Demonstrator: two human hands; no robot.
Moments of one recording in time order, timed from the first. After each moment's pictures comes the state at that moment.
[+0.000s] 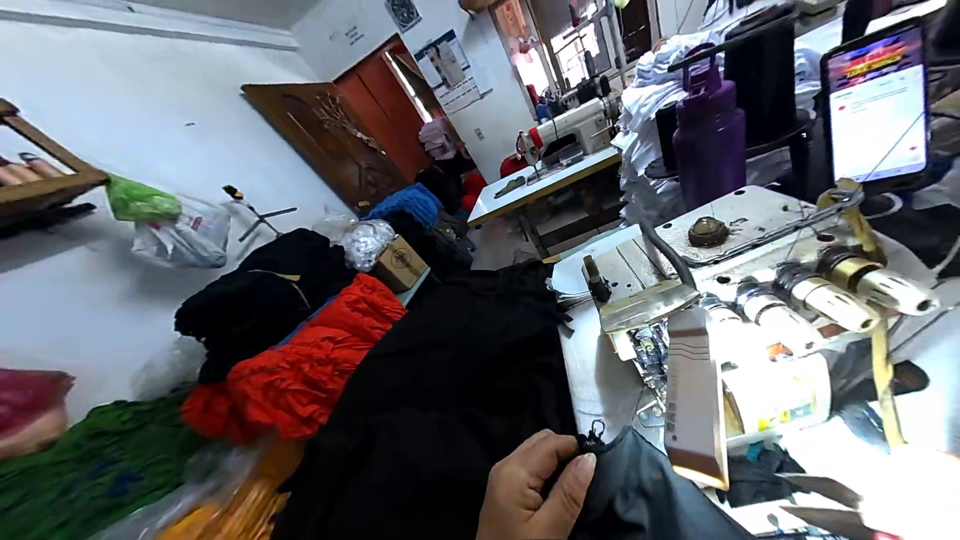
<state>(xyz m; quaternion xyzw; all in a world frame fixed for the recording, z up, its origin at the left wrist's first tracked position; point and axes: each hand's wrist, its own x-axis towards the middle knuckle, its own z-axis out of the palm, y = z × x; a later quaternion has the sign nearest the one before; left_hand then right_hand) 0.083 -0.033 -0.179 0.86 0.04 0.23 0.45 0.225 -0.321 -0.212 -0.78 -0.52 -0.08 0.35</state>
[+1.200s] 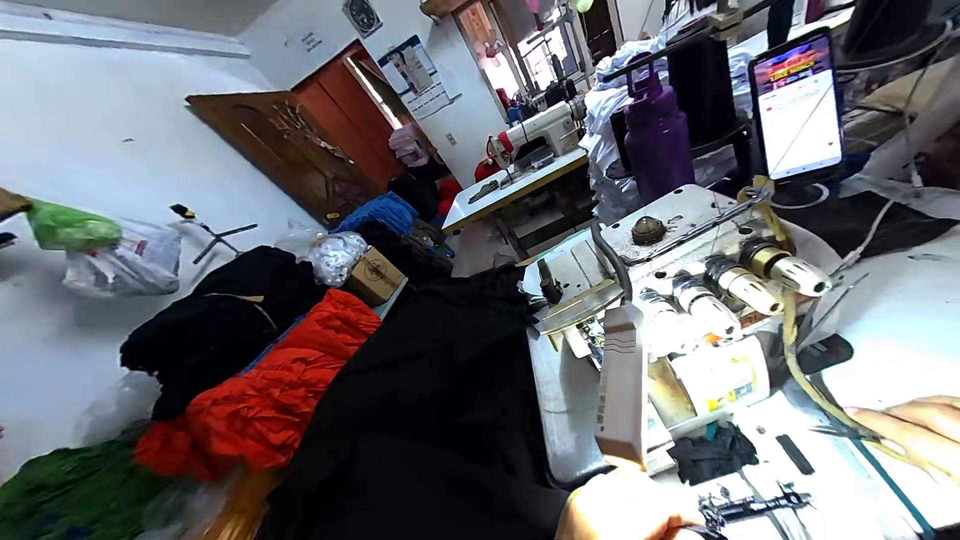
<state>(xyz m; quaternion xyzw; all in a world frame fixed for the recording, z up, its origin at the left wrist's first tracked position) 0.107 -0.096 -0.190 0.91 -0.15 0.17 0.35 0.257 -0.373 -0.287 -0.88 -0.38 -0.17 0.24</state>
